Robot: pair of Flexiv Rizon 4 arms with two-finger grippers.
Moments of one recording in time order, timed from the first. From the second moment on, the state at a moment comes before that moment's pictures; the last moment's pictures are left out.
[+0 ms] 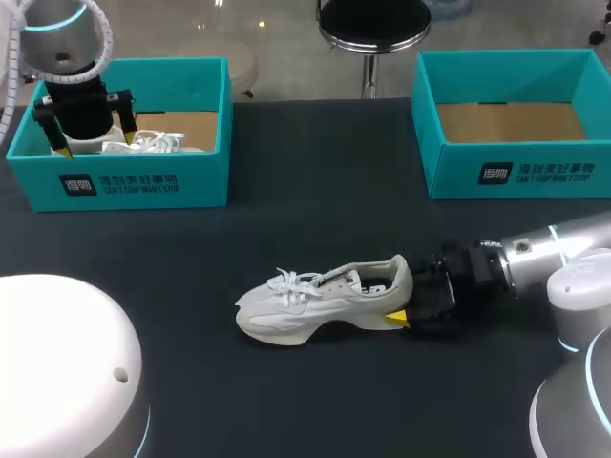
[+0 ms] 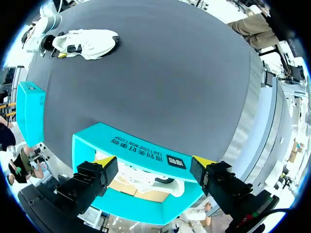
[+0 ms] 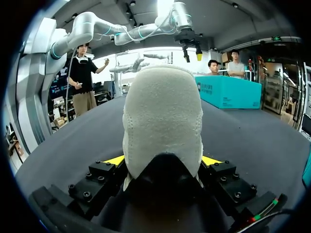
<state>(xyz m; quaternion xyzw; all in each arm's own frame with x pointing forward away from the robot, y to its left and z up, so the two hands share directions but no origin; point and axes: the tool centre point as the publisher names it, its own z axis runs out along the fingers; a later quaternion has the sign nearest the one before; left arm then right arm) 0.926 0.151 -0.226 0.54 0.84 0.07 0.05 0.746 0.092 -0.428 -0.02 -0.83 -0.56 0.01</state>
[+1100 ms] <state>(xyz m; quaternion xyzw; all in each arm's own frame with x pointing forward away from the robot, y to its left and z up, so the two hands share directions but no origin) 0.827 0.026 -0.242 0.03 1.00 0.07 -0.02 0.746 0.092 -0.428 -0.02 -0.83 -0.56 0.01</state>
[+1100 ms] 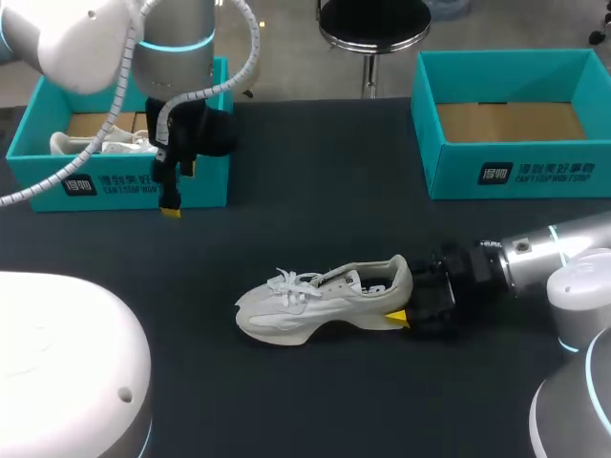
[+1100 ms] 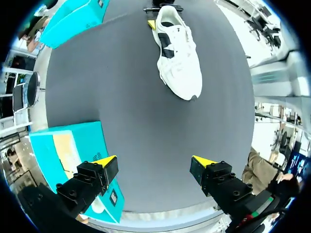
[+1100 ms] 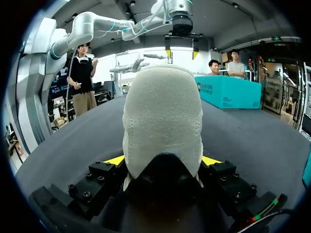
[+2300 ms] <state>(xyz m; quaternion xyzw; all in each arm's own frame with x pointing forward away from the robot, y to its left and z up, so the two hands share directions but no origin) 0.783 -0.043 -0.247 -0.31 0.94 0.09 -0.05 0.746 0.092 -0.428 -0.02 -0.83 -0.56 0.01</state>
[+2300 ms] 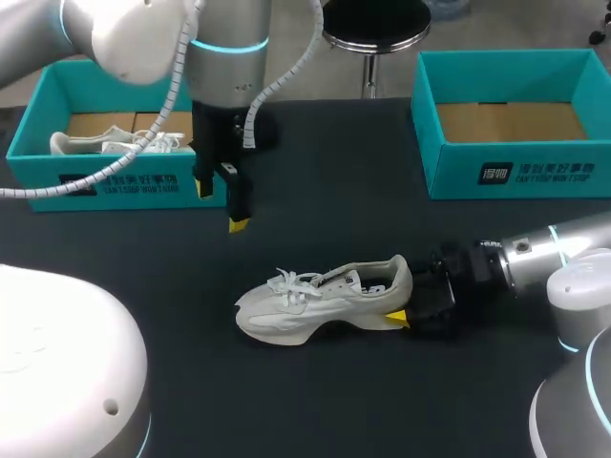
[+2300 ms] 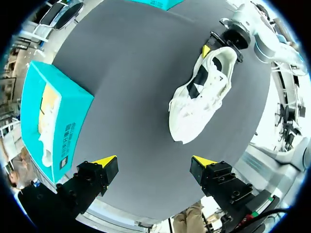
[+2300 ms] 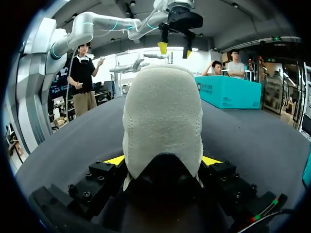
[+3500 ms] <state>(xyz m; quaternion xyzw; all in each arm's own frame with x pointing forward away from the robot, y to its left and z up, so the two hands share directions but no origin) 0.741 -0.111 -0.266 -0.65 0.76 0.09 0.02 0.746 0.092 -0.428 -0.02 -0.83 -0.56 0.01</state>
